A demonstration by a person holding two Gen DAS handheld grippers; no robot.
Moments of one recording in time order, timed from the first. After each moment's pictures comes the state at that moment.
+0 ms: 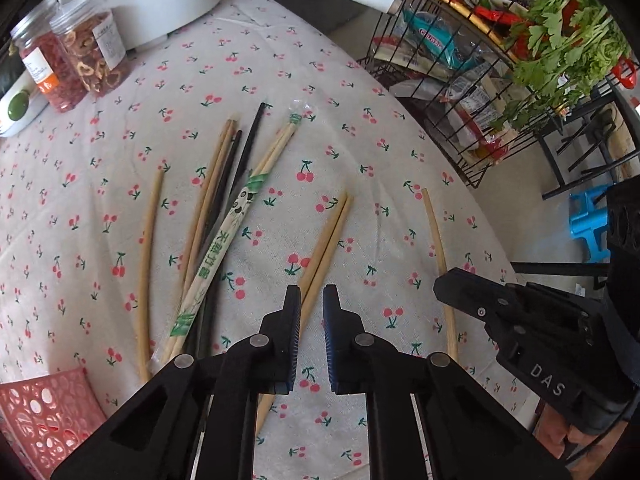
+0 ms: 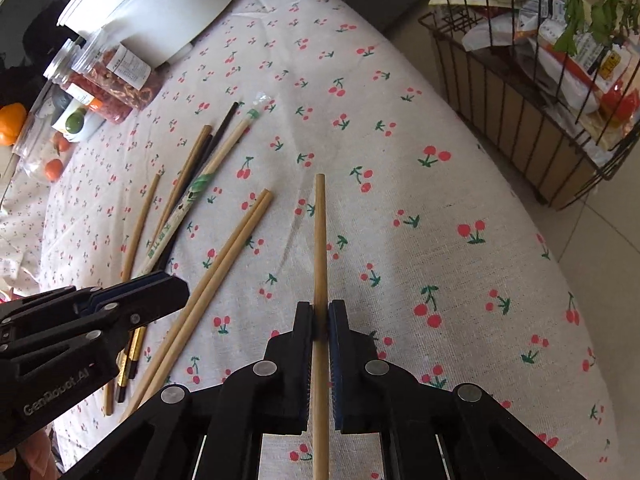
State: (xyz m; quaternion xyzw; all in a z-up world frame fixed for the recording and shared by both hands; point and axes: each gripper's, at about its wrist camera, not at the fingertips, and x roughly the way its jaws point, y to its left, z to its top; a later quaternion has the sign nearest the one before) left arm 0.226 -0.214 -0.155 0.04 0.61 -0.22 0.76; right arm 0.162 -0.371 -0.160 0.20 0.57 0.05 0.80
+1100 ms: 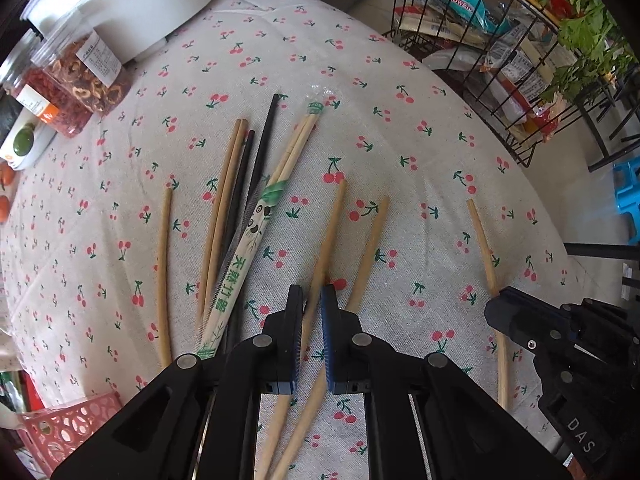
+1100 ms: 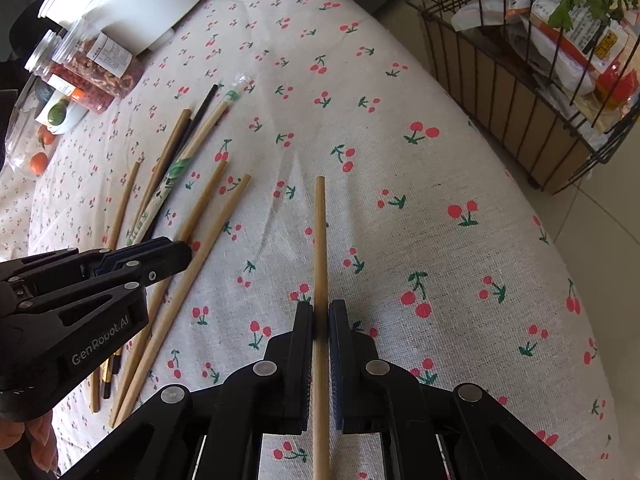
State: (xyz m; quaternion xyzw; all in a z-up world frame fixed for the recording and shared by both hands) left arm 0.241 -0.244 -0.177 0.13 0.61 -0.17 0.77; right arm 0.162 -0.371 -0.170 0.19 0.59 0.04 0.79
